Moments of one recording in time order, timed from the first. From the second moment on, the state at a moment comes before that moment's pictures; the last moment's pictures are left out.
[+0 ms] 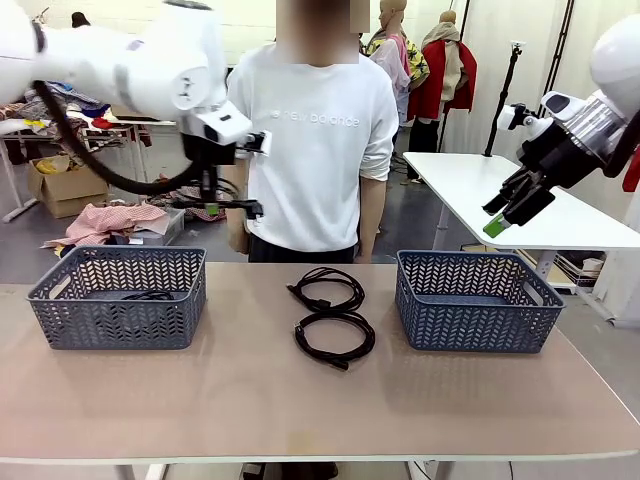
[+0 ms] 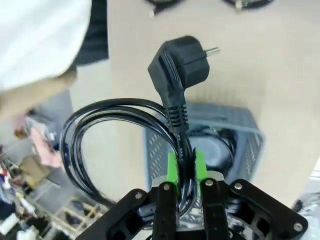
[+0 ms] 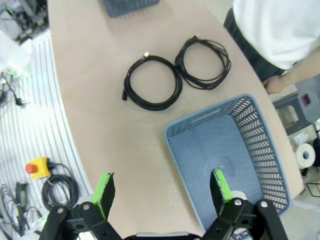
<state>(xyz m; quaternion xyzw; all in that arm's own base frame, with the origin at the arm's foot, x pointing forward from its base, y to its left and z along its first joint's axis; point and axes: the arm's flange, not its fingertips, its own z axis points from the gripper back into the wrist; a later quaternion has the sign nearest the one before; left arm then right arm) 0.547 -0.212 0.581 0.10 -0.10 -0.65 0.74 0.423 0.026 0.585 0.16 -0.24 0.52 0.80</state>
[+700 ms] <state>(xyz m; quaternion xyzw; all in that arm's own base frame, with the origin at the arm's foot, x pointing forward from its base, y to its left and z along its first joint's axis) 0.514 -0.075 0.519 0.08 -0.10 -0.52 0.84 0.423 0.026 0.585 0.16 -0.24 0.52 0.80</state>
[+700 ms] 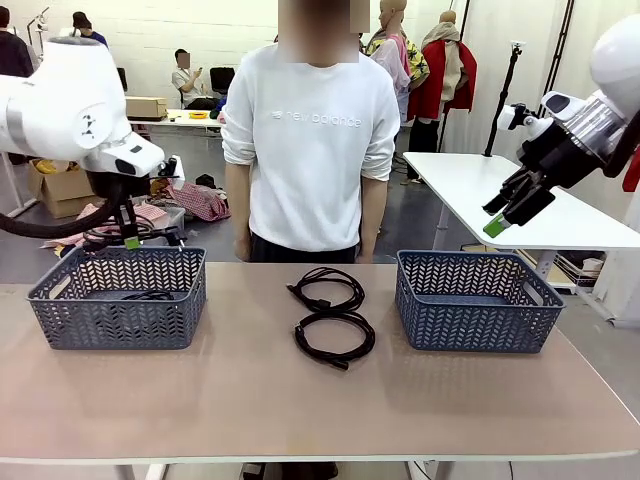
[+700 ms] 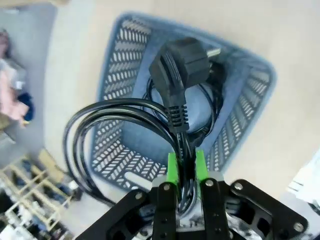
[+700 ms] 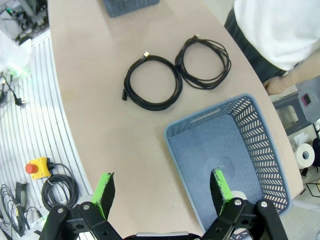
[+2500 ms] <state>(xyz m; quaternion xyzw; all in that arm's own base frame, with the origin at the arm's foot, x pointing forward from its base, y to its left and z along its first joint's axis) 0.529 -0.067 0.475 0.04 -0.10 -0.50 0.86 0.423 0.026 0.585 0.16 -0.24 0.52 0.80</state>
